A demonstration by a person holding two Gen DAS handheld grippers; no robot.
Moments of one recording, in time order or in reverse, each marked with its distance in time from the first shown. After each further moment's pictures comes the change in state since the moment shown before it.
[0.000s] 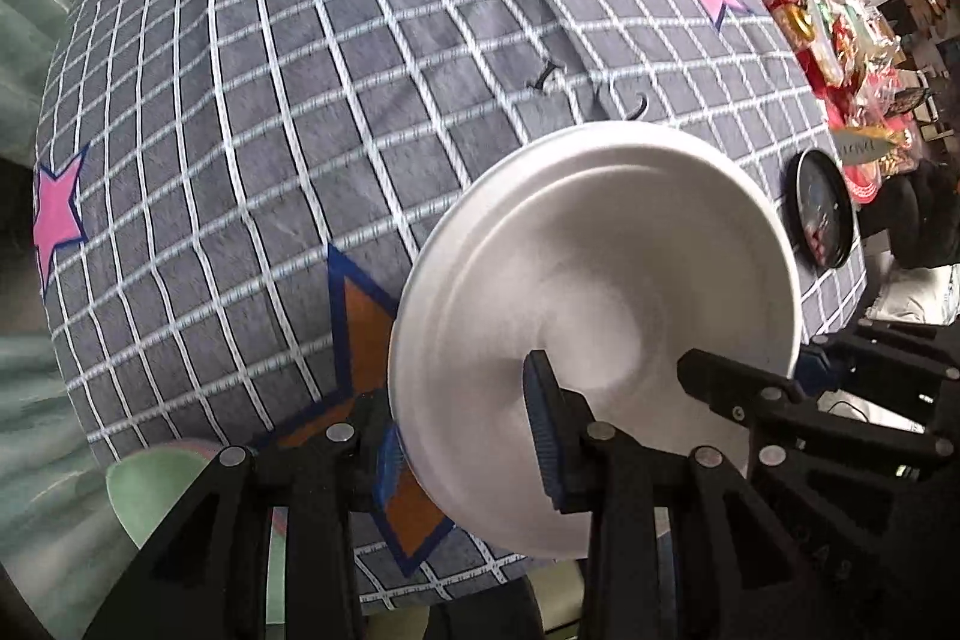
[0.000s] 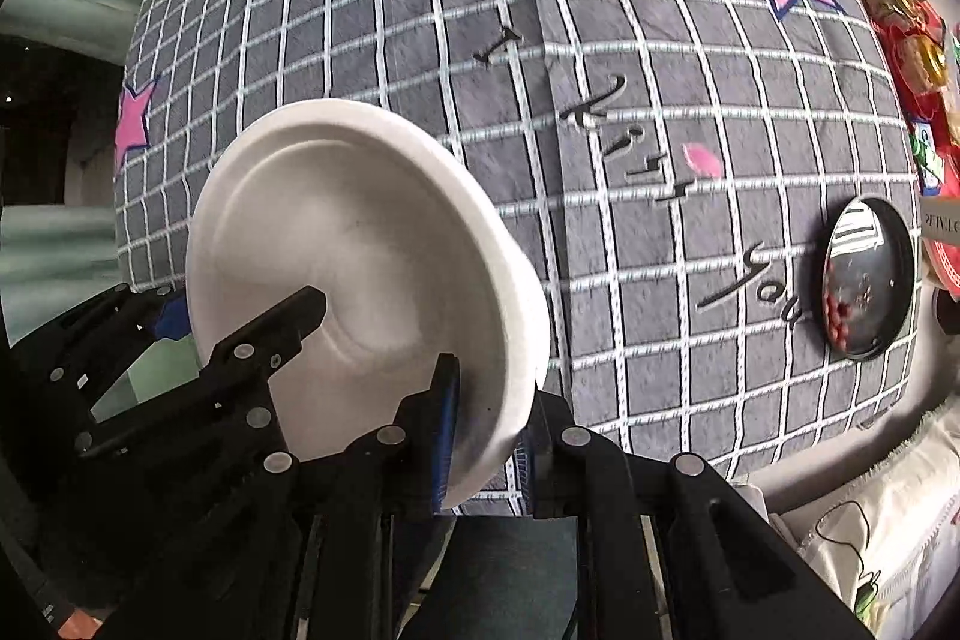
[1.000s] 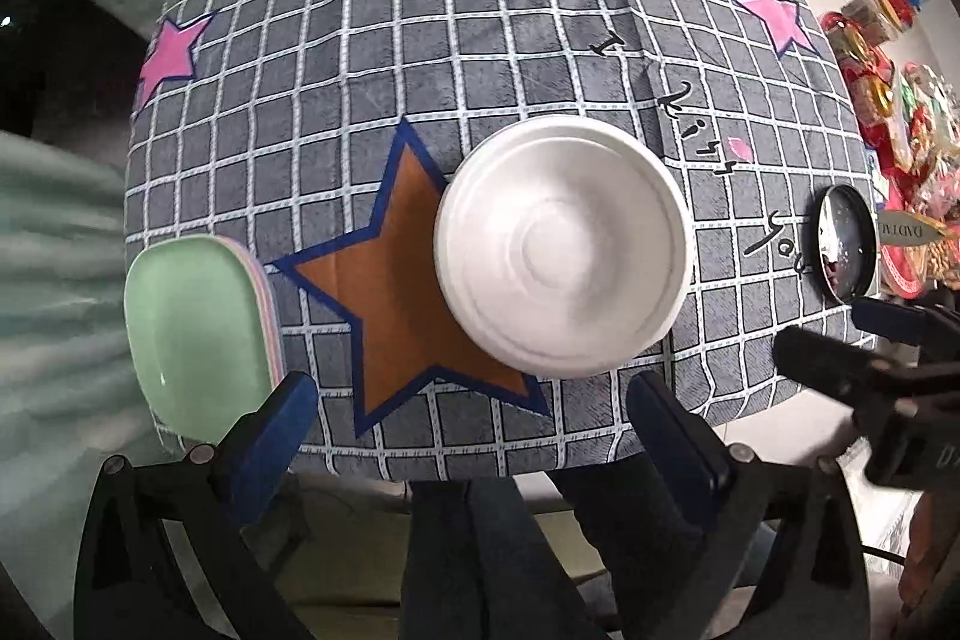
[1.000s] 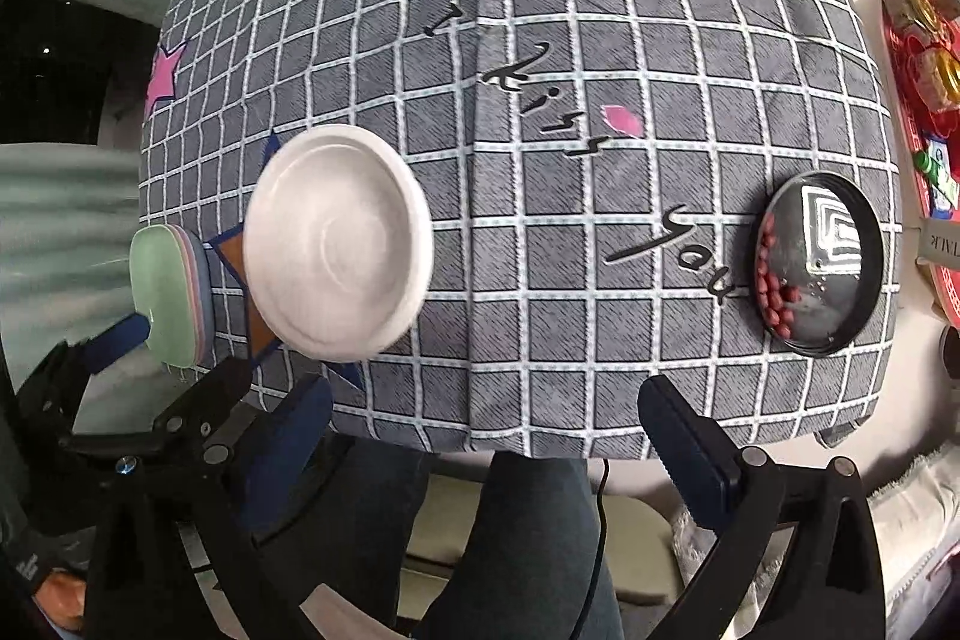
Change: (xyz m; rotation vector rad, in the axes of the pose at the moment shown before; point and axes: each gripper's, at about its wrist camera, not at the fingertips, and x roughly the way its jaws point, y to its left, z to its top) left arm -0.051 -0.016 -0.060 -0.310 0.017 0.135; right arm -0.041 -0.084 -0.020 -0.090 0.010 0.080
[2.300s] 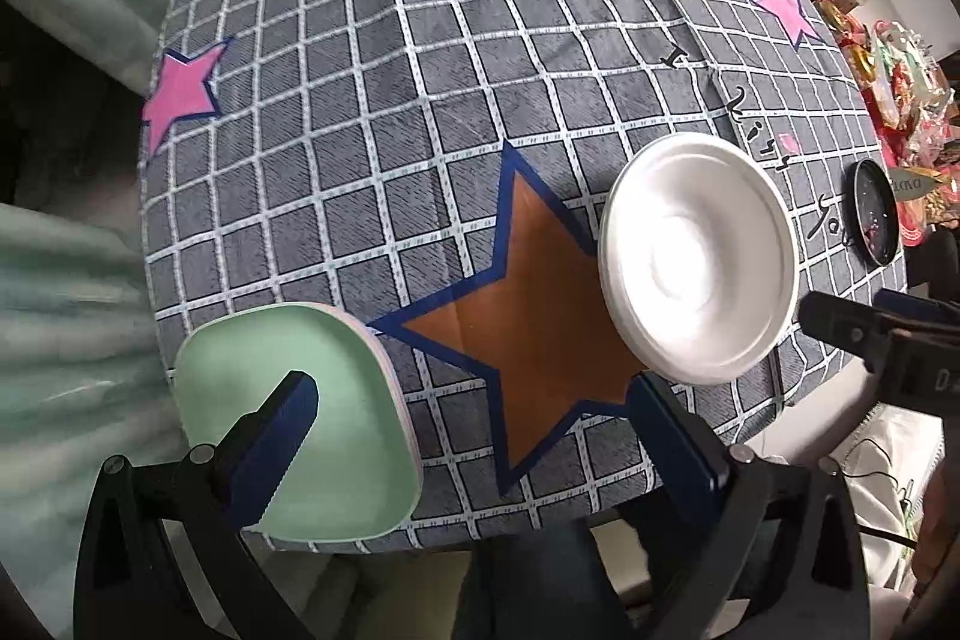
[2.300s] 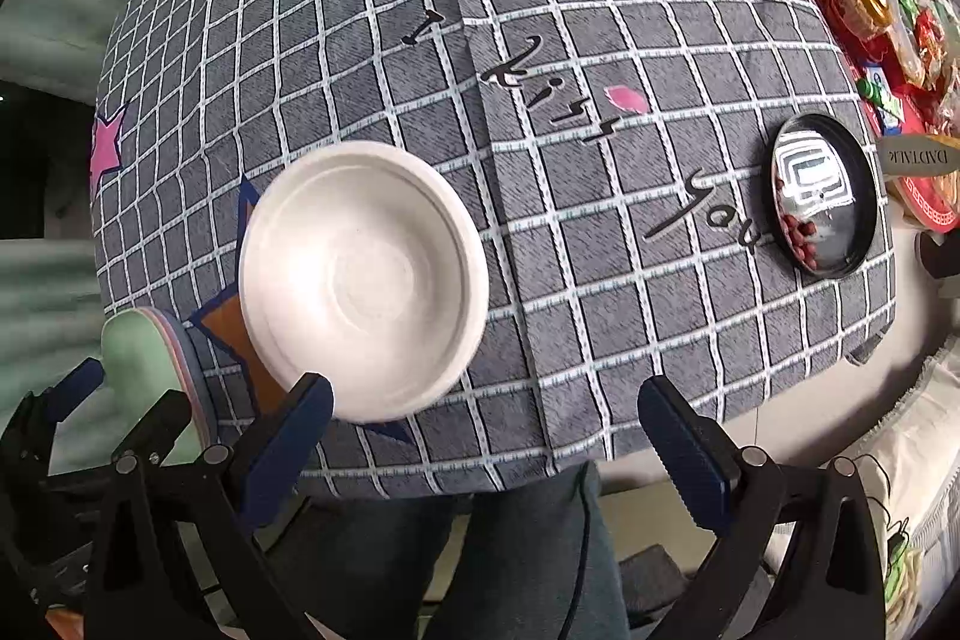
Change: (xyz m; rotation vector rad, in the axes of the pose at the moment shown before) left arm 0.026 0.079 0.014 0.146 -0.055 -0.039; right arm 0.036 0.055 -0.002 0.223 -0.094 -0.110
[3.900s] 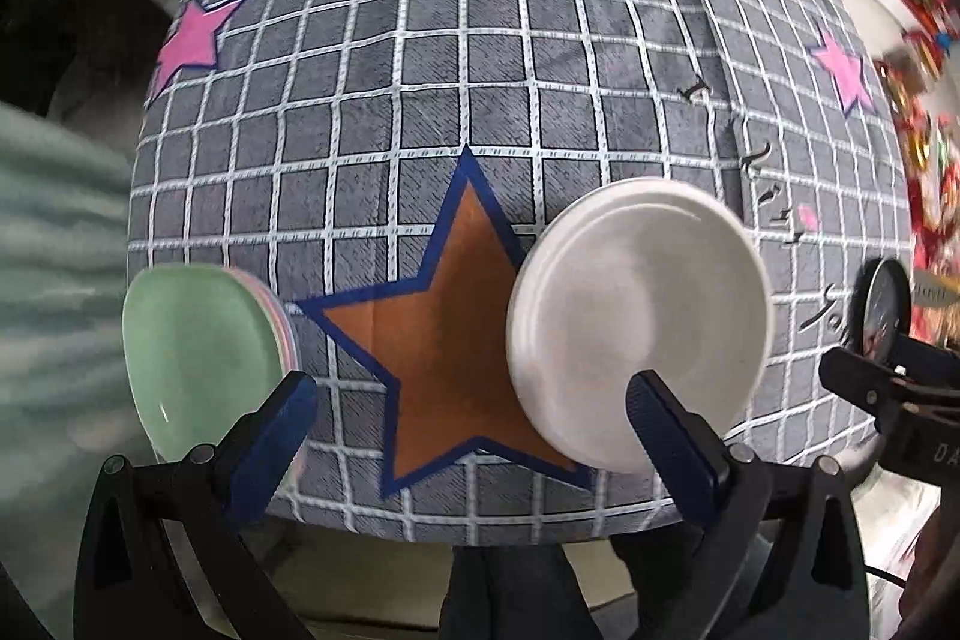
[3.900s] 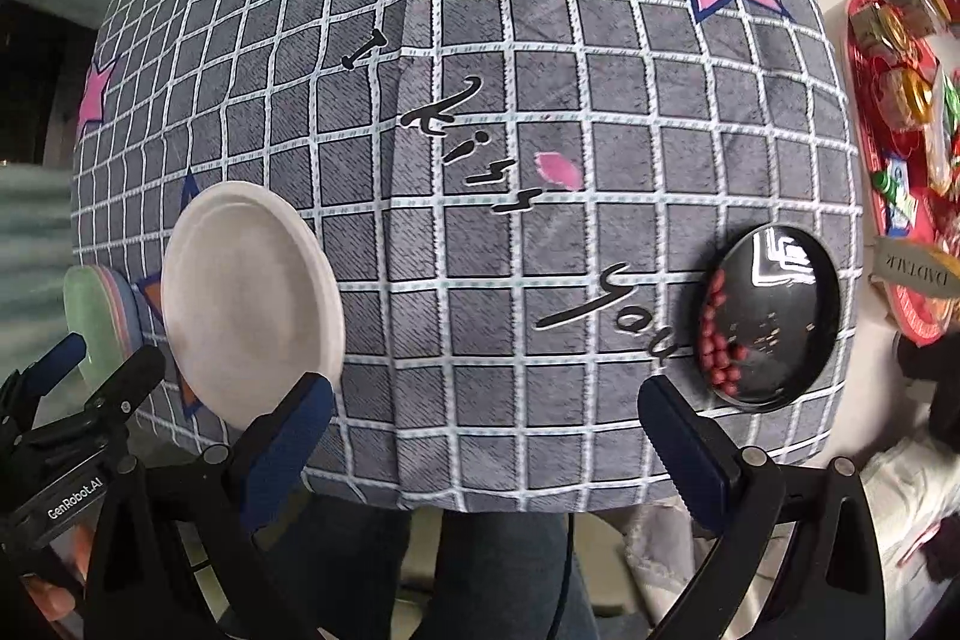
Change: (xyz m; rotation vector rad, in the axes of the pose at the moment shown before) left arm 0.014 -0.035 0.018 -0.197 0.037 0.058; right arm -0.010 -0.059 0.053 -0.174 0.060 -0.019
